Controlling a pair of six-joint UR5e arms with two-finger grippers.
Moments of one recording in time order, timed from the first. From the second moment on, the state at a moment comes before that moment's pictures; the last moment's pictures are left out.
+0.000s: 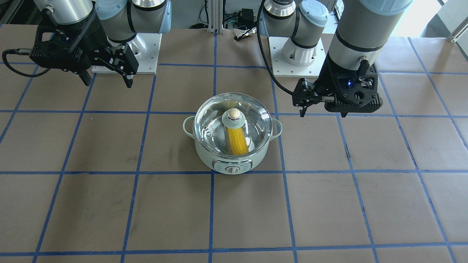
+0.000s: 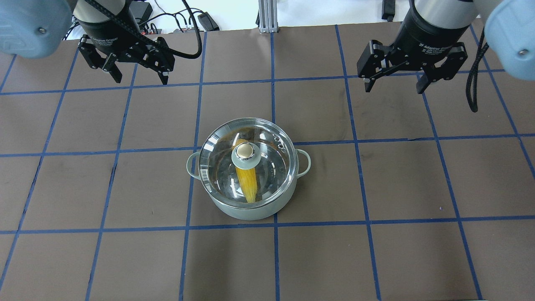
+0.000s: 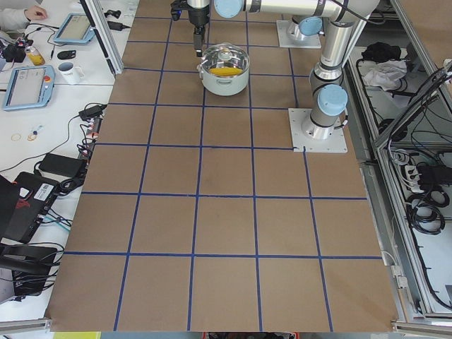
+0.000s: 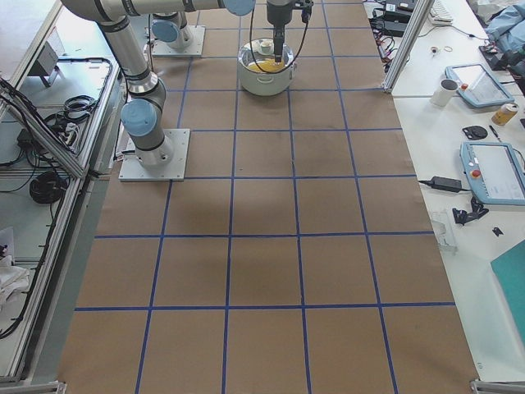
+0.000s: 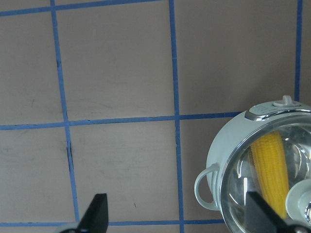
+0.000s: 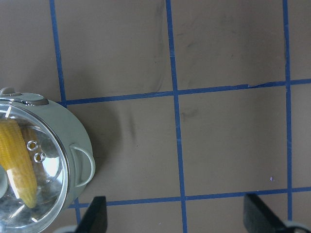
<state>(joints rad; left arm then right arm) -1.60 -1.69 -1.42 -1.59 1.65 0.02 1.58 -1.61 1.54 -1.55 -1.54 0.09</state>
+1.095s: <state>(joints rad) -1.60 -1.68 -1.42 -1.59 1.58 0.02 1.58 -1.61 1.54 -1.52 -1.53 0.07</state>
